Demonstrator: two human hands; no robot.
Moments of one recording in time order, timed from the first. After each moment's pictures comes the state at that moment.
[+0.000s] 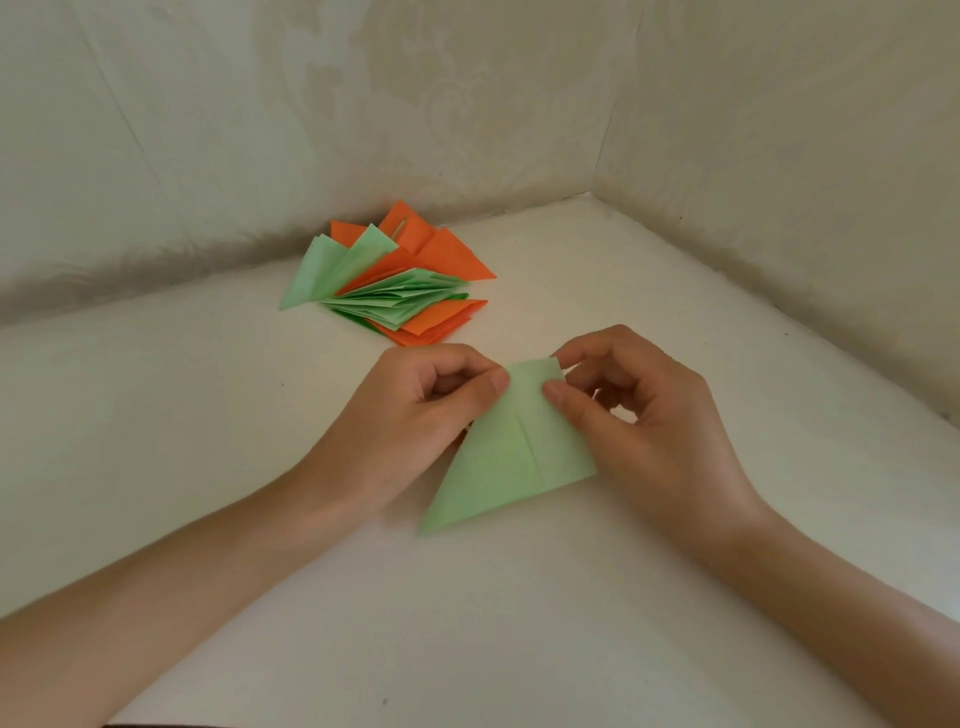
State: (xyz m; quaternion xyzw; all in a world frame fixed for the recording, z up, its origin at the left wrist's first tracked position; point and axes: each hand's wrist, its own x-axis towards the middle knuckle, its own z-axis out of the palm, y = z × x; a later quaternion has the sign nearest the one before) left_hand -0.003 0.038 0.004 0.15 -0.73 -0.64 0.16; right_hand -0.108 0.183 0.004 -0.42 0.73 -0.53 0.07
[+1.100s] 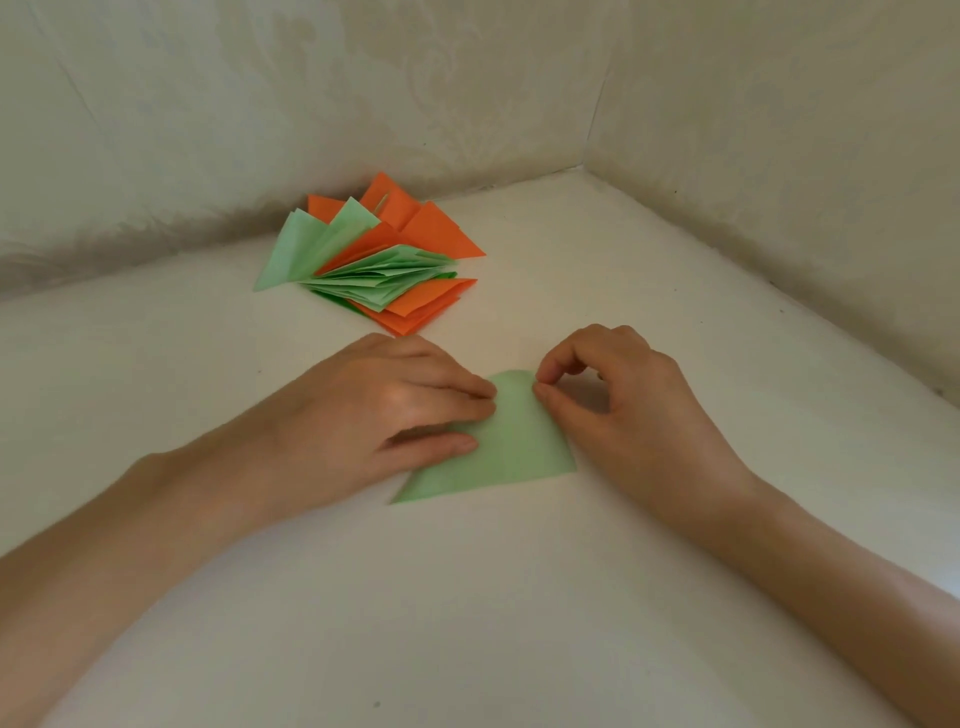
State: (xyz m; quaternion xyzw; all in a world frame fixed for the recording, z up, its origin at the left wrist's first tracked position) left_hand 0.004 -0.005 -0.011 -0.14 -0.97 -0.13 0.14; right_hand -0.116 0.179 -0.001 -0.45 0.83 -0.33 0.04
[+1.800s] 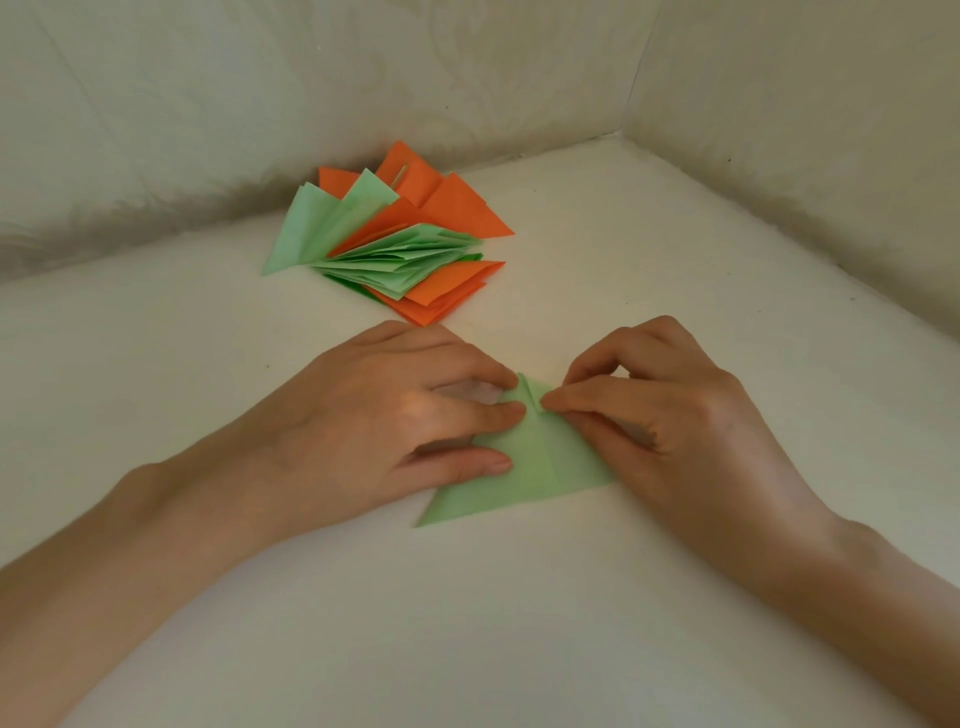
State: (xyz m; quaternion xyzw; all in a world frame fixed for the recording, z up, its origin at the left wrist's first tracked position) left_hand 0.006 -0.009 -0.010 -0.14 -0.97 -0.08 0.16; right_hand -0.121 0.177 -0.015 -0.59 0.74 -0.29 -0.12
